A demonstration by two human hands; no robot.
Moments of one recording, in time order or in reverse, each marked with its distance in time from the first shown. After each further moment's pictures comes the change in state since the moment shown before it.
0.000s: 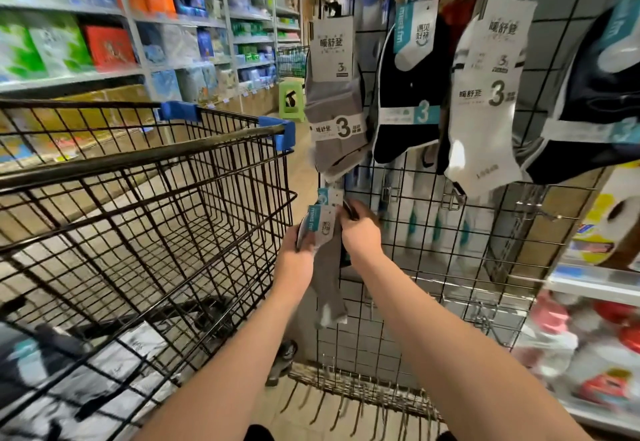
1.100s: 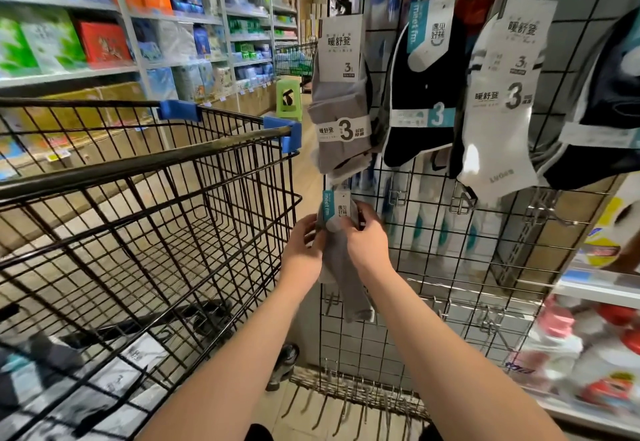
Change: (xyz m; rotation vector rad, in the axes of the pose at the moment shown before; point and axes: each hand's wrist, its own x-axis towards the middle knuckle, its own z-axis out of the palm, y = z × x) left_hand 0.022 0.011 0.000 0.105 -0.033 0.071; right_hand -0.014 0.002 -0.002 0.002 0.000 -0.131
